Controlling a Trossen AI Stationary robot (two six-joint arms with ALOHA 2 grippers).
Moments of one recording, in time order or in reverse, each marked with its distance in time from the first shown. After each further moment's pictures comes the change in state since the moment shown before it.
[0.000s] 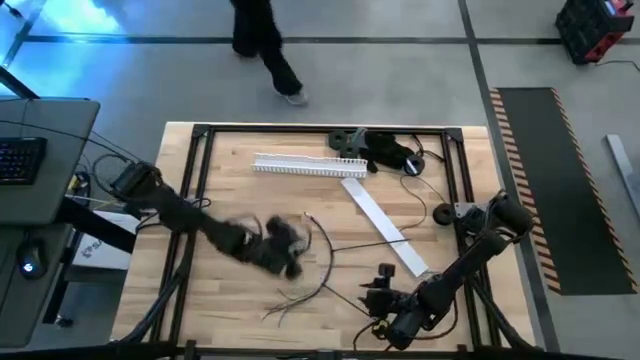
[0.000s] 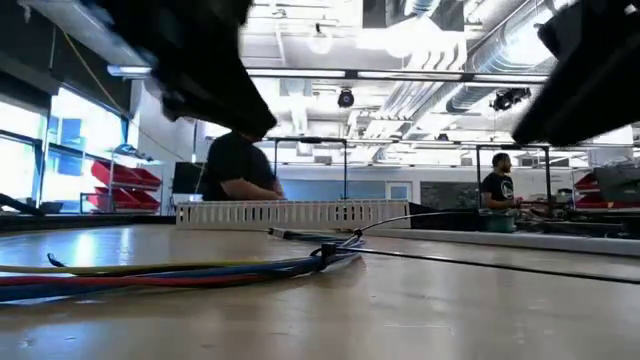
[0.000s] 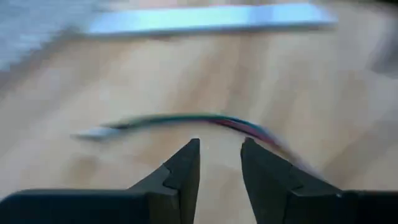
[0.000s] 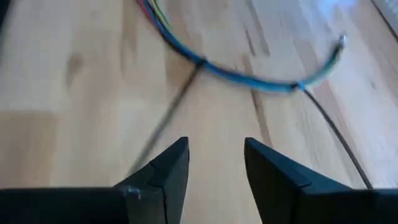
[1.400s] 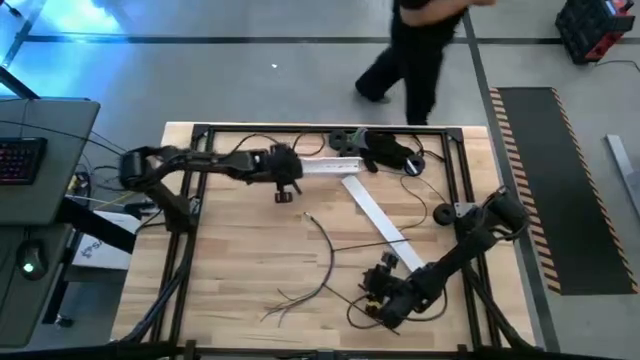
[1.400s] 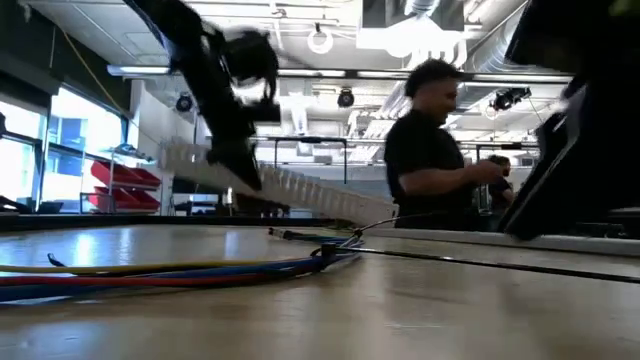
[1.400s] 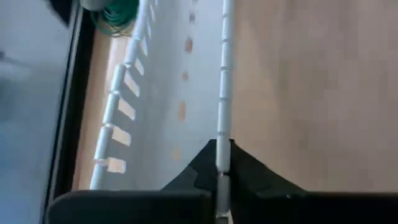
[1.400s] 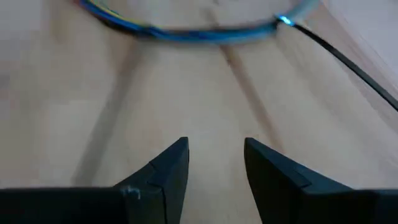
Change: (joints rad) left arm 0.576 -0.029 0.037 -0.212 0.306 0.841; right arm -0.050 -0.017 -0.140 0.201 -0.049 0.220
